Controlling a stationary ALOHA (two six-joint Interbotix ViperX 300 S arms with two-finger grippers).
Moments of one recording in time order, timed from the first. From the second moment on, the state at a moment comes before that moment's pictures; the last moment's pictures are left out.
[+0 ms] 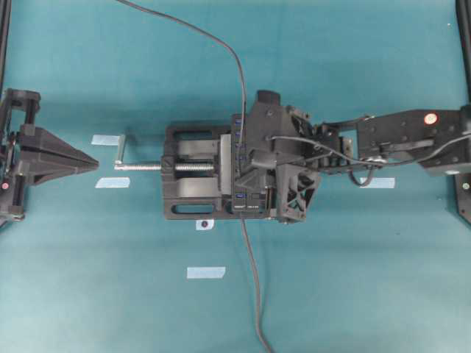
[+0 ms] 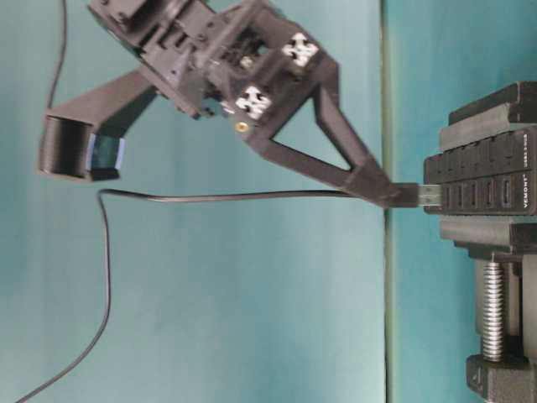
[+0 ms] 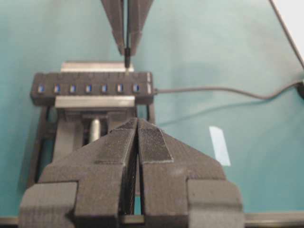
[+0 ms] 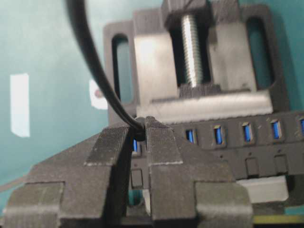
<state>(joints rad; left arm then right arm) -0.04 -0.94 1.12 0.01 0.13 -0.05 0.01 -0.01 0.55 0.03 0.23 0.11</state>
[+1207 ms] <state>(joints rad) -0.04 -0.95 1.12 0.01 0.13 -0.06 0.04 0.05 0.56 0.04 0.20 0.15</state>
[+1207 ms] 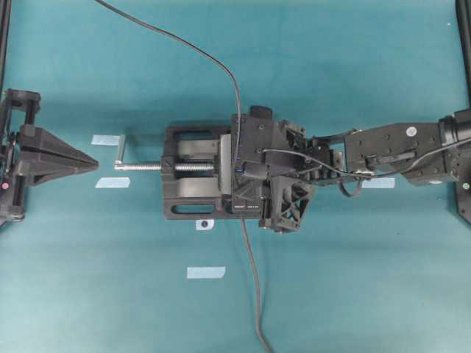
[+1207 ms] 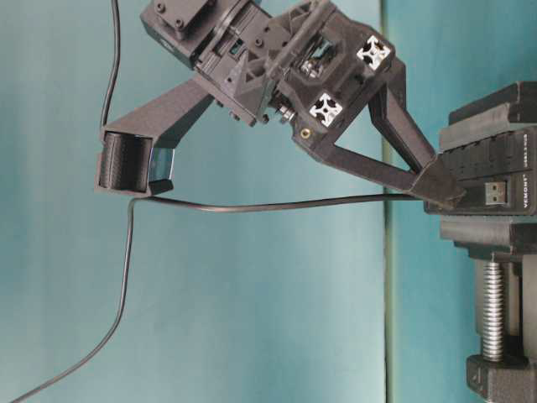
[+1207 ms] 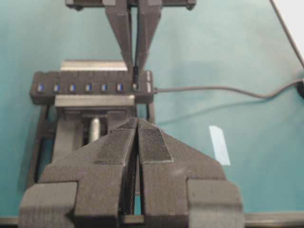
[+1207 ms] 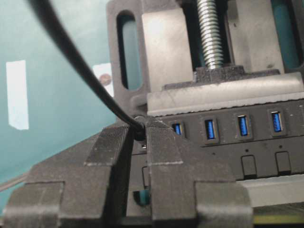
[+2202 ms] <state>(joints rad) -0.06 -0.95 1.12 0.01 0.13 -0.06 0.04 0.08 0.56 0.04 0.19 0.17</state>
